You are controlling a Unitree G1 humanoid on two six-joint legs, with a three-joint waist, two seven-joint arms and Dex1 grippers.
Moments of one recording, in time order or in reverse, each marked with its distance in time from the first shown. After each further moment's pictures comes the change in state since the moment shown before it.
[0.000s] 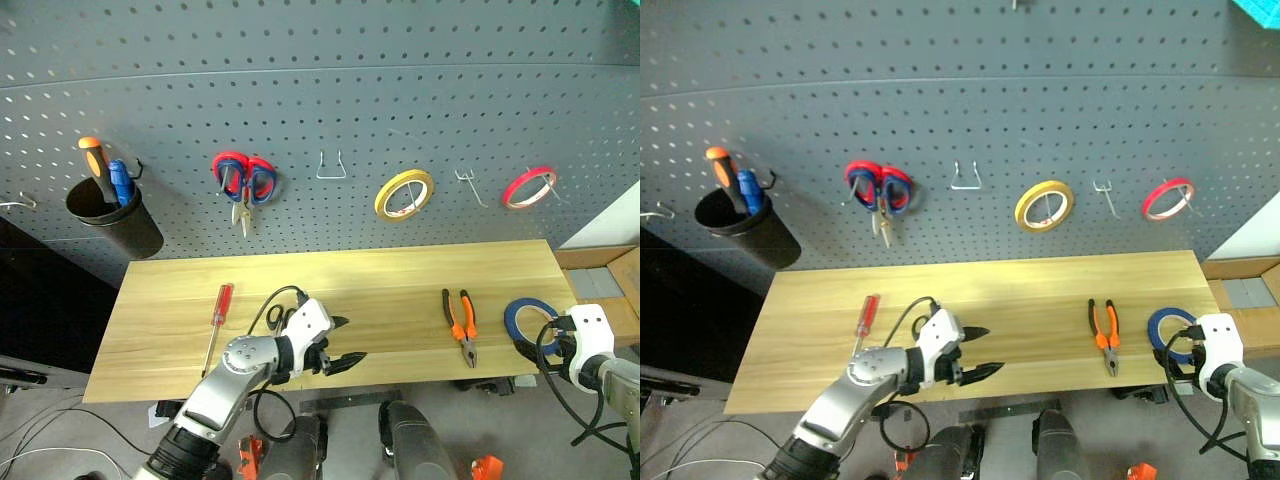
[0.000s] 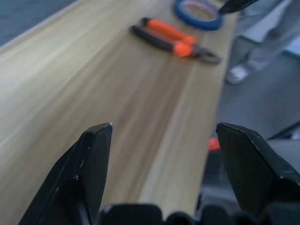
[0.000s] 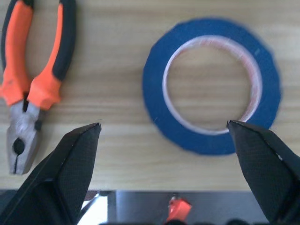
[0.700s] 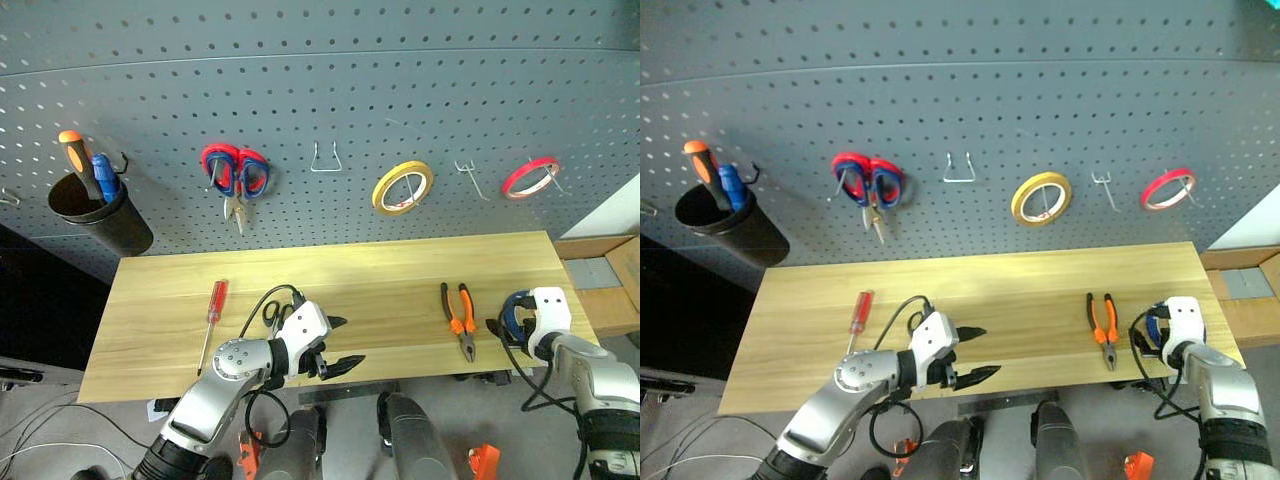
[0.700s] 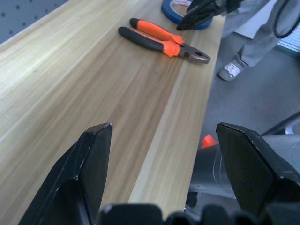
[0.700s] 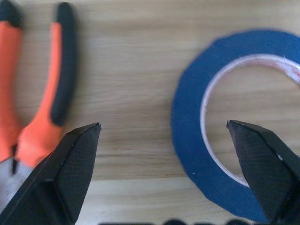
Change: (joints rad) left arm 0.049 0.054 0.045 -0.146 -0.007 0.034 0.000; right arm -0.250 0.108 0.081 0.231 -0.063 -0.022 -0.178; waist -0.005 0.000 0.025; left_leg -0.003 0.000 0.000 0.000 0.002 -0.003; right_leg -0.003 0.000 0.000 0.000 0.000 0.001
